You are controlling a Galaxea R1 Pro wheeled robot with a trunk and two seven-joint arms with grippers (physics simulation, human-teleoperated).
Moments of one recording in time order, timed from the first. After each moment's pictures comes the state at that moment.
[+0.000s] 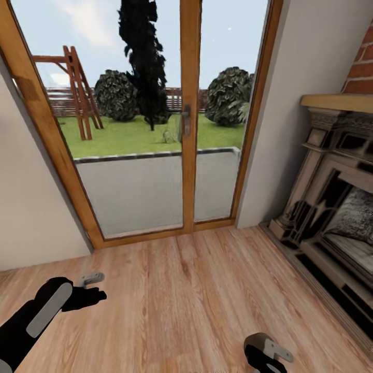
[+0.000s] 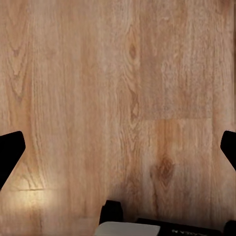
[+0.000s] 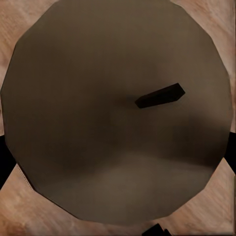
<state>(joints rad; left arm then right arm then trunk) -0.47 0.42 -0.26 -1.13 0.89 0.94 0.38 -0.43 0.00 0.38 -0.26 -0.77 -0.17 -0.37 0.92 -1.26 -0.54</state>
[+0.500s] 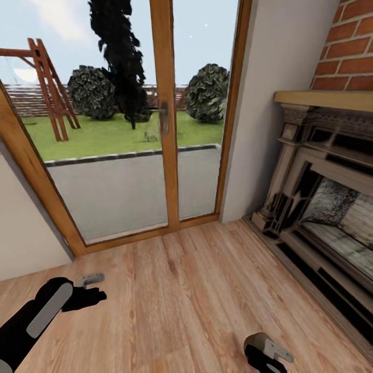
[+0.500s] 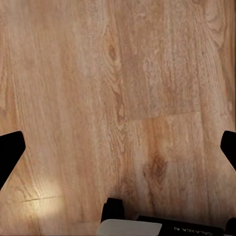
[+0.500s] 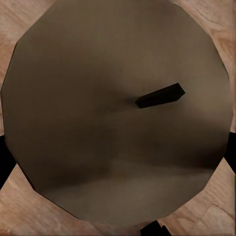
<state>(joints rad) -0.47 0.42 -0.26 -1.13 0.89 0.94 0.38 -0.43 0.00 0.38 -0.26 -0.77 -0.17 -0.37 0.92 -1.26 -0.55</state>
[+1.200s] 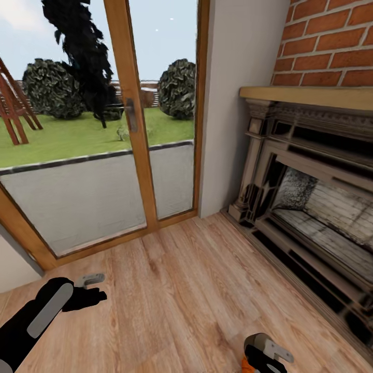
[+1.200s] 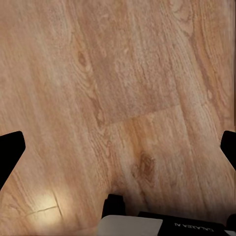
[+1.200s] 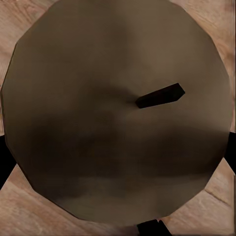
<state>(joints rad) -0.47 0.42 -0.27 -1.13 0.89 0.94 0.38 -0.43 0.00 0.38 -0.25 -0.77 -0.17 -0.37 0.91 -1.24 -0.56</state>
